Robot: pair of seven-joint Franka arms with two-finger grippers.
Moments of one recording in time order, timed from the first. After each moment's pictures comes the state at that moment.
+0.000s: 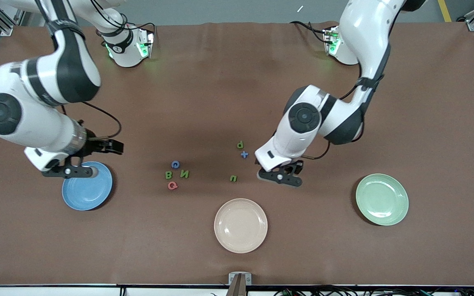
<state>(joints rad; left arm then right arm) -0.53 0.67 -0.09 -1.41 0.02 2.24 -0.38 0.26 0.34 -0.02 -1.53 0.04 1.73 0.30</state>
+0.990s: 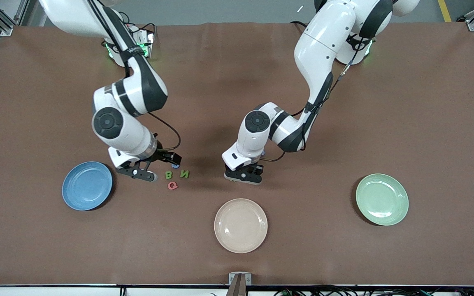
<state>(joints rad) -0.72 0.91 0.01 -1.37 0.02 2.57 -0.56 0.45 0.41 -0.02 -1.78 0.12 2.19 0.66</state>
